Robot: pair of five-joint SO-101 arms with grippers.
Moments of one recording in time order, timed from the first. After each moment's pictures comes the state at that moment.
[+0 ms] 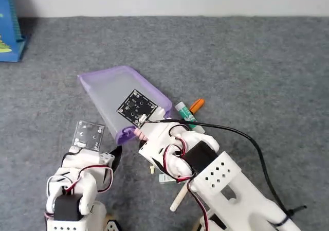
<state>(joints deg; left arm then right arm) -3.1 -101.1 85.9 72.6 -5.5 -44.1 -41.1 41.5 60.9 10.9</state>
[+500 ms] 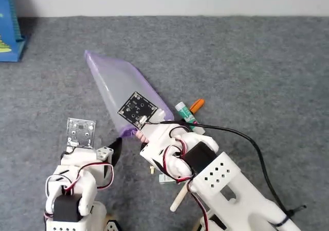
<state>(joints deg) -2.5 -101.0 85.3 68.4 0.2 -44.0 -41.1 43.3 60.9 10.7</state>
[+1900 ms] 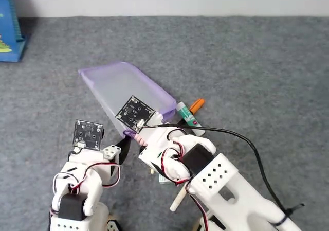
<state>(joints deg) 2.8 -103.4 90.3 61.3 2.3 -45.4 -41.1 44.8 60.0 10.7</state>
